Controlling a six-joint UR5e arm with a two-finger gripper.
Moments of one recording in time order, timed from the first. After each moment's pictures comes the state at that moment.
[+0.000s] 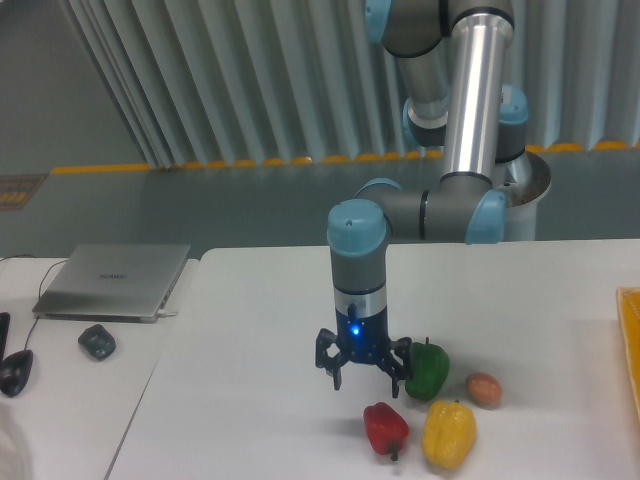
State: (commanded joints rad) arm 1.99 -2.09 -1.45 -0.90 1.54 -0.04
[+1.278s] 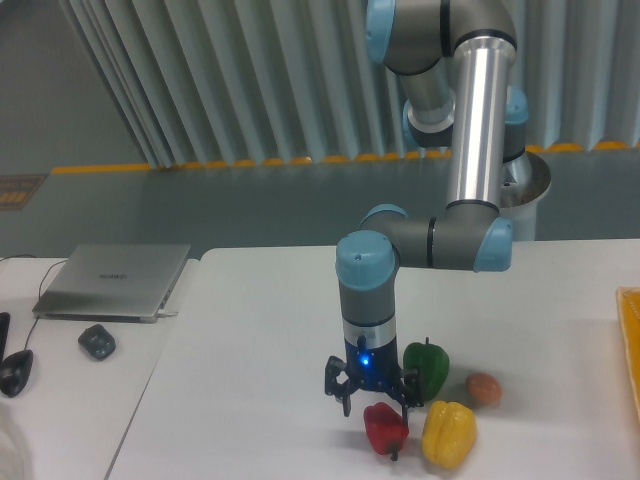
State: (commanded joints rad) arm 2.02 -2.17 -1.40 -0.89 1.54 -0.02
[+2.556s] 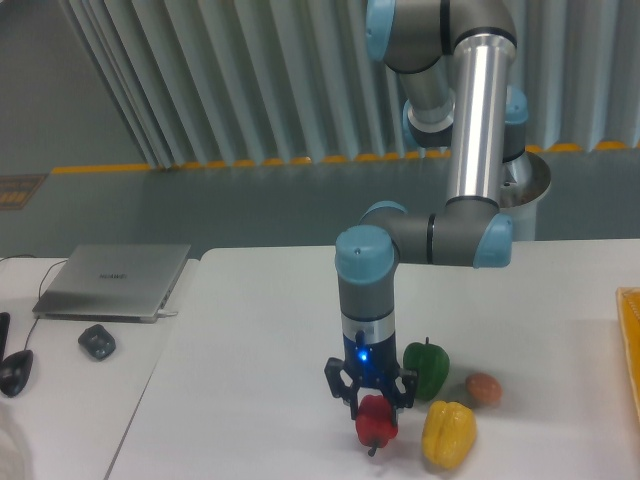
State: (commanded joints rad) arm 2.04 -2.08 -1.40 -0.90 1.53 0.09
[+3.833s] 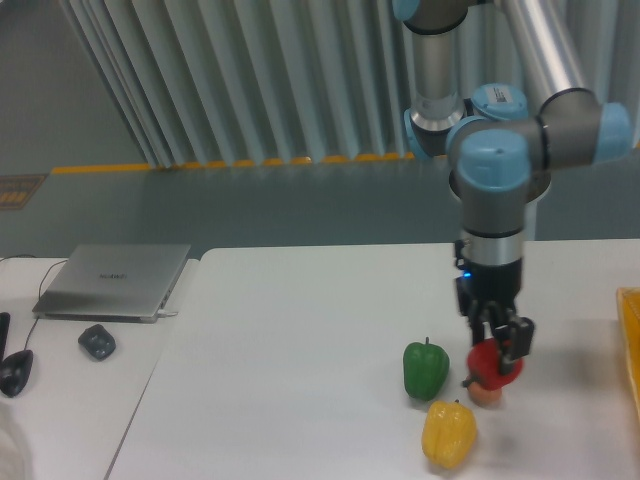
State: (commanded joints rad) arm 2.38 -1.90 -1.47 -1.16 1.49 1.43
